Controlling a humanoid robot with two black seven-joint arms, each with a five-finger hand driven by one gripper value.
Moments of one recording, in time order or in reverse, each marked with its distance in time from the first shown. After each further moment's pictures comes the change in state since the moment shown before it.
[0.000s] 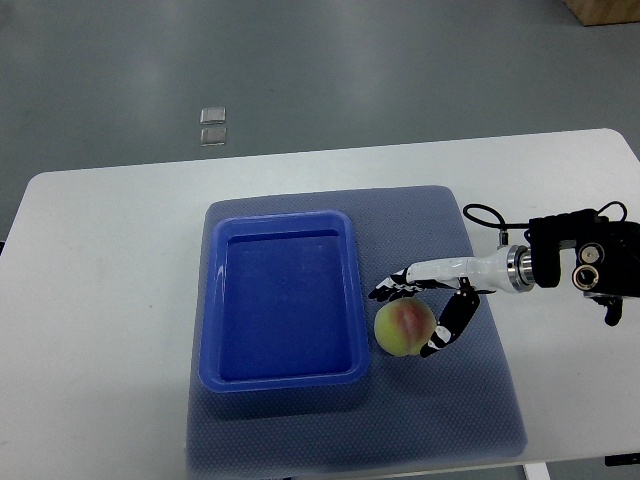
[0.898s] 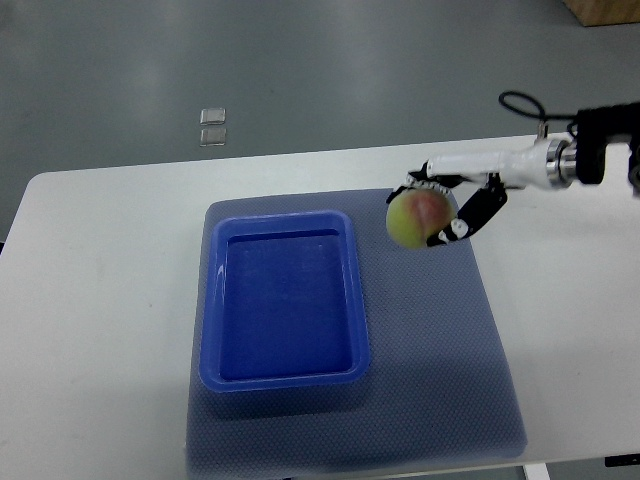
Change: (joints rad) left arm 0.000 0.000 0.000 -0.001 0.000 0.001 0.002; right arm 0.272 -0.170 0.145 0.011 -0.003 0.159 -0.010
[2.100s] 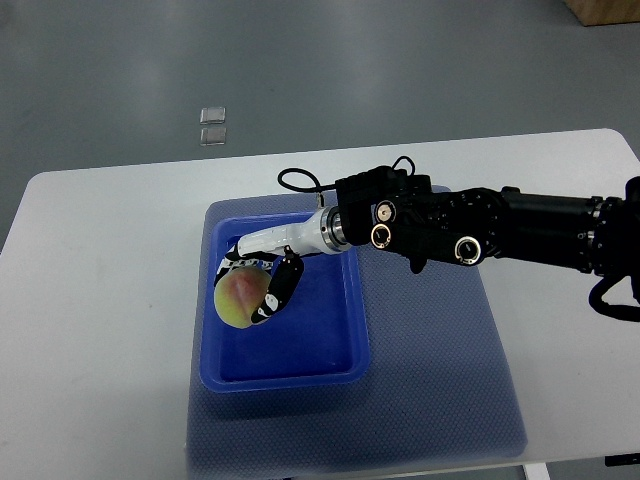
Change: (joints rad) left arm -0.021 0.000 0.002 -0.003 0.000 -0.002 0.012; right arm -0.141 0.832 -0.031 -0.535 0.001 -0.036 -0.031
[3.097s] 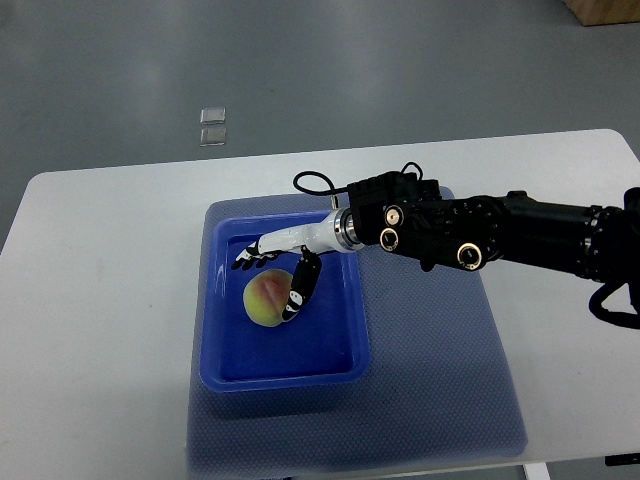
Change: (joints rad) left arm 0.000 0.000 0.000 0.003 0.000 0.002 0.000; right arm 0.007 -0.039 0.022 -0.064 -0.067 0.026 0.002
